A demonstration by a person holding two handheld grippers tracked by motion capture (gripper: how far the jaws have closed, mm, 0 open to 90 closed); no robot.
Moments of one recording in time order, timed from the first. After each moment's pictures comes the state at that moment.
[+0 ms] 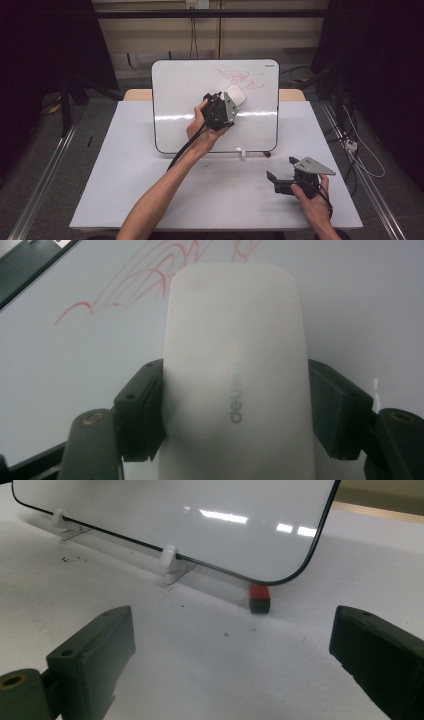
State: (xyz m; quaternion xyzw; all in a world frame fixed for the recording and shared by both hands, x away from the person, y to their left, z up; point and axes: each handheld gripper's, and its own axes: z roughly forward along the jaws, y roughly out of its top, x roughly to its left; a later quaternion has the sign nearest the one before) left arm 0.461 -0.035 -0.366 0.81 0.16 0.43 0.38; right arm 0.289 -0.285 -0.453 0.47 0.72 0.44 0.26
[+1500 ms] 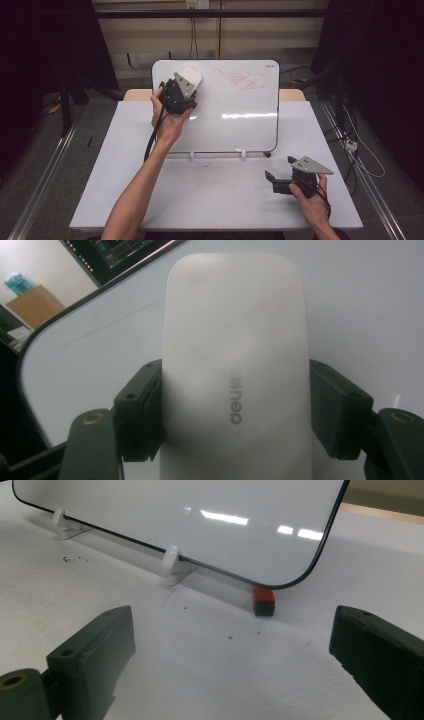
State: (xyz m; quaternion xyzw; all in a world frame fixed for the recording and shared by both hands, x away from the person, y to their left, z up) left arm 0.490 0.056 -0.335 0.77 0.30 0.43 0.36; right arm 0.291 -0.280 -0.453 0.46 0.72 0.44 0.27
